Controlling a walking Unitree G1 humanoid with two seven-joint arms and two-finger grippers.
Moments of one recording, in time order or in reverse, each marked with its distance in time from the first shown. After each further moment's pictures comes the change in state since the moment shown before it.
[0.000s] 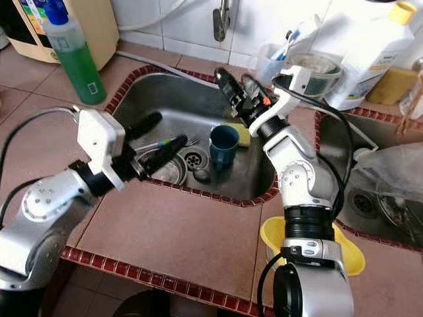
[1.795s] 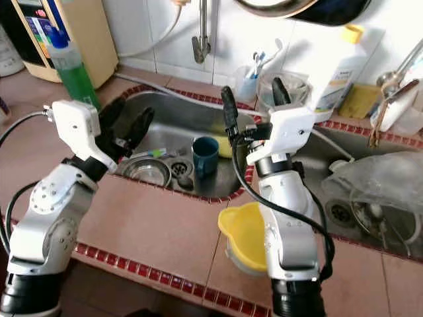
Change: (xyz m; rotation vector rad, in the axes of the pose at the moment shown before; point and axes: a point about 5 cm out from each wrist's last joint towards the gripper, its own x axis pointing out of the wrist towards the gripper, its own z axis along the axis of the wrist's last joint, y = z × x) left arm -0.011 0.032 -0.023 -0.070 -0.009 0.342; right arm -0.045 0.056 -0.024 -0.568 -0.160 -0.179
